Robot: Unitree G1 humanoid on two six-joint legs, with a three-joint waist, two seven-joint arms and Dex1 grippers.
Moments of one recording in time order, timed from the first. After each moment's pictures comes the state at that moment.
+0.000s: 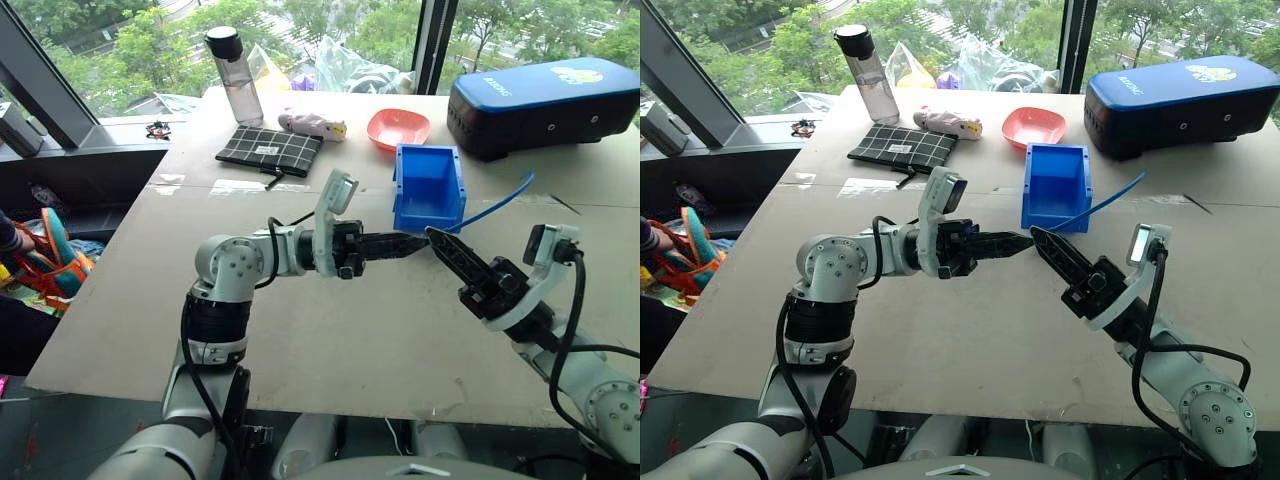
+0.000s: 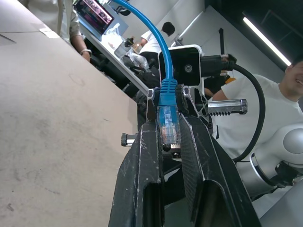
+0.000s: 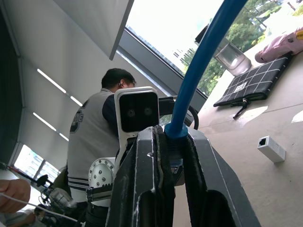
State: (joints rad) left arm -0.64 0.30 0.01 -0.09 -0.97 1.19 -0.92; right arm 0.05 -0.37 -0.13 -0.67 1.52 0.63 0.17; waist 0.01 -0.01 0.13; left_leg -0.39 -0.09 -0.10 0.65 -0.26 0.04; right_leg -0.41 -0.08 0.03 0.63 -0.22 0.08
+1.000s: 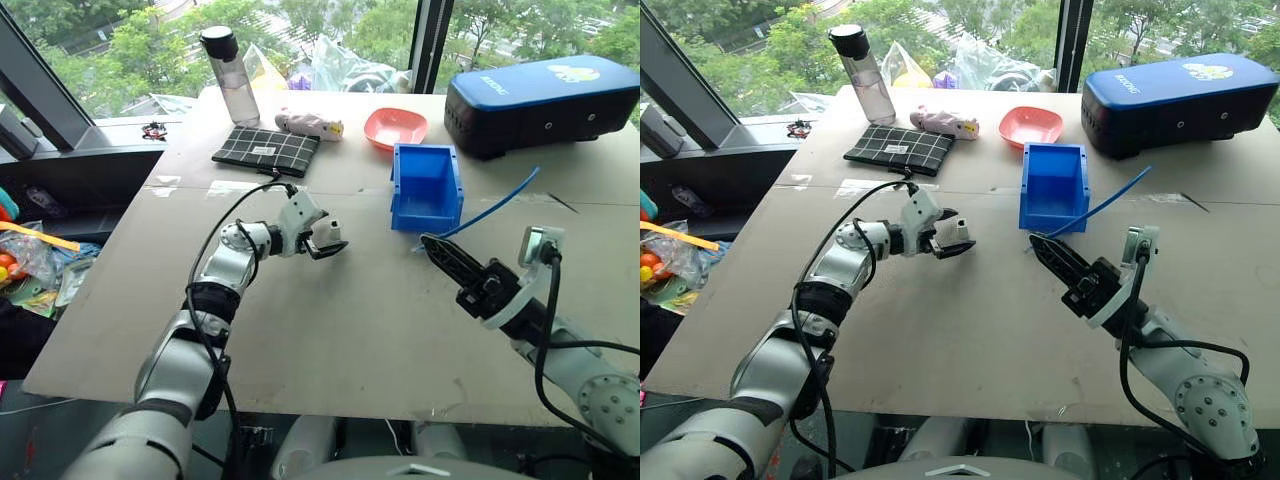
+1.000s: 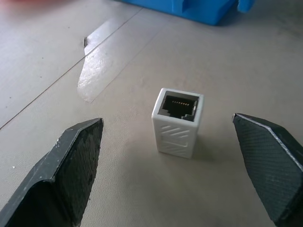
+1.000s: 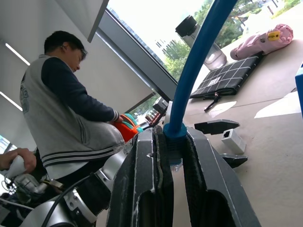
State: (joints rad) left arm -0.83 0.40 -0.20 0.91 -0.05 -0.16 -0.93; right arm 0.06 -0.42 -0.10 -0.65 1.36 0.61 0.23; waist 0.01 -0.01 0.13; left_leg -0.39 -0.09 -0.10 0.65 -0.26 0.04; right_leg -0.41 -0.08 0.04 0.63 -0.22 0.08
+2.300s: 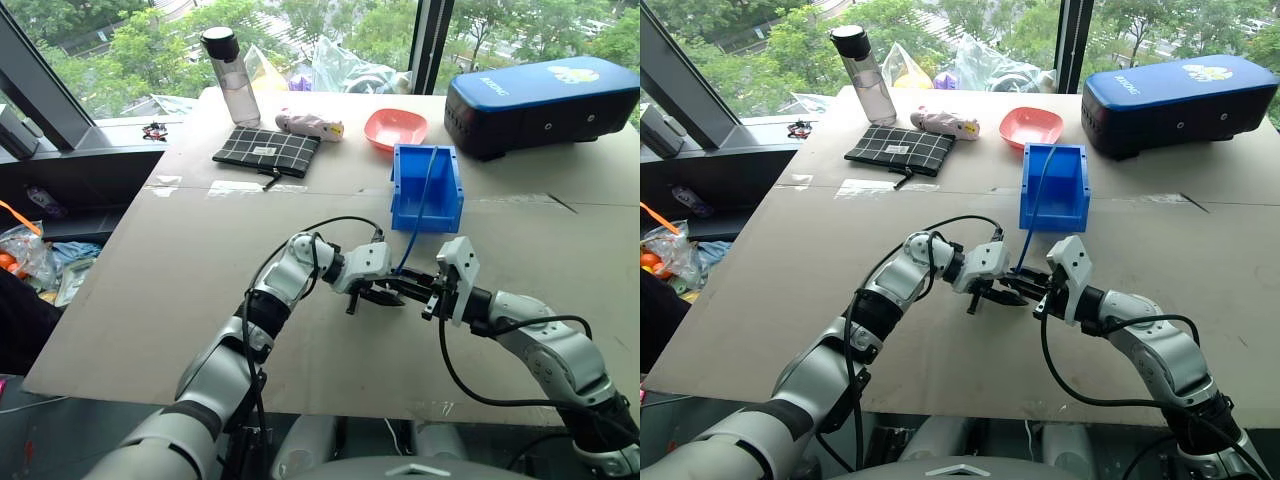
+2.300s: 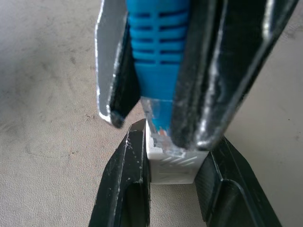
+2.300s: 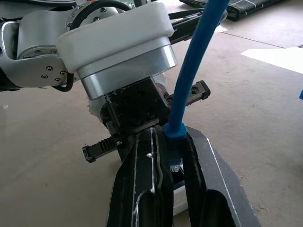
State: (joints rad) left arm -0.74 0.25 -0.40 0.60 0.01 -0.07 -1.37; right arm -0.14 -0.51 0.20 -0.37 0.56 0.51 0.62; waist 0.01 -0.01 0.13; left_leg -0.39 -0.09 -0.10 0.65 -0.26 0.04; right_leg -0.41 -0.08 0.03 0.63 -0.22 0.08
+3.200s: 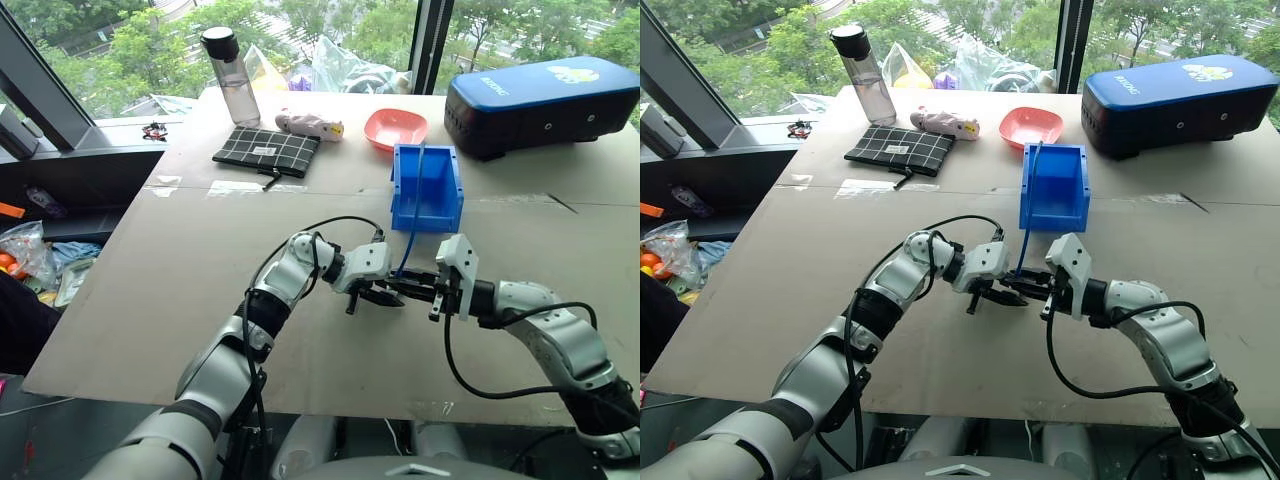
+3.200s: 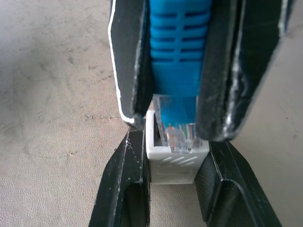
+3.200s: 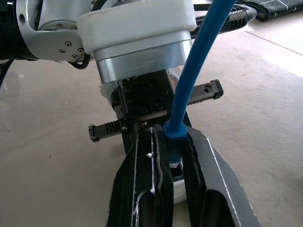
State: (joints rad) left arm -0.74 0.26 -0.40 0.60 0.01 -0.07 -1.38; right arm -0.22 -0.56 0.20 -0.30 0.47 0.49 0.80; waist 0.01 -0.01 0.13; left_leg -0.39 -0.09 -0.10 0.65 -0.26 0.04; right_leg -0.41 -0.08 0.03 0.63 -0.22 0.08
